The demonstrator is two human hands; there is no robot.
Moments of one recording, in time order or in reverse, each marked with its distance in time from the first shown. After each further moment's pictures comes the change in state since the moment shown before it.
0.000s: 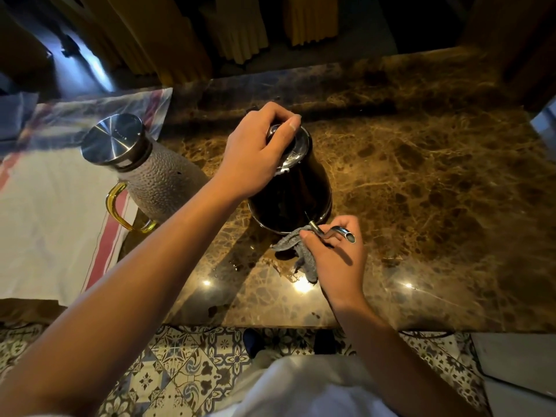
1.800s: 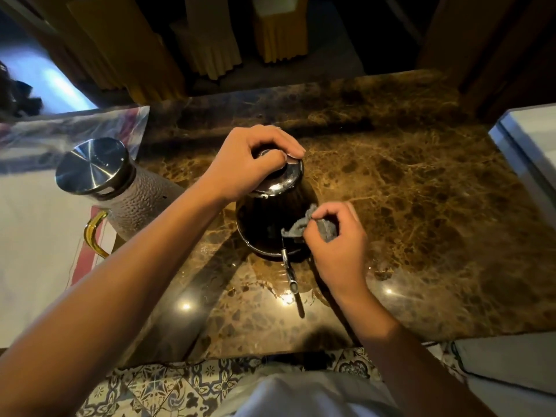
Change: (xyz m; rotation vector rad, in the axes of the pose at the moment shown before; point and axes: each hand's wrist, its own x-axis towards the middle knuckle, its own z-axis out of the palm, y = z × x) left_hand 0.027 -0.019 -0.014 -0.335 -0.267 0.149; right_hand 0.026 -0.040 0.001 -0.148 0.093 -0.448
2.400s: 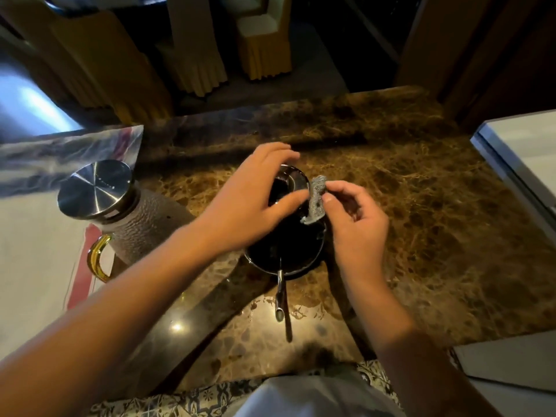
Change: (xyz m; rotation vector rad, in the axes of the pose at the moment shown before) left_hand -0.029 0.023 -0.002 0.479 -0.061 0.030; right_hand 0.030 -0.049 0.001 0.329 0.141 0.155
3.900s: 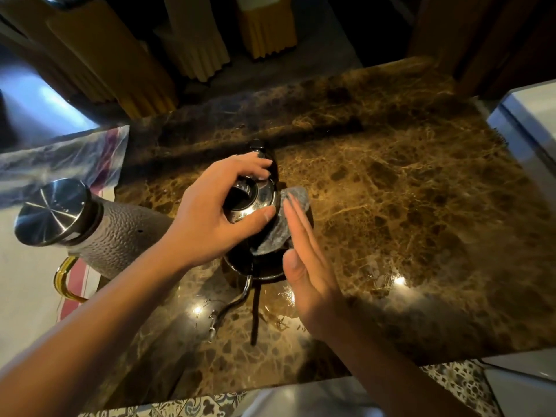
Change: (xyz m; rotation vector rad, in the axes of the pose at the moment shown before) left_hand 0.005 -0.013 0.016 -0.147 0.102 0.052; right_hand -0.024 0.038 -0.017 -0.191 -0.565 -0.100
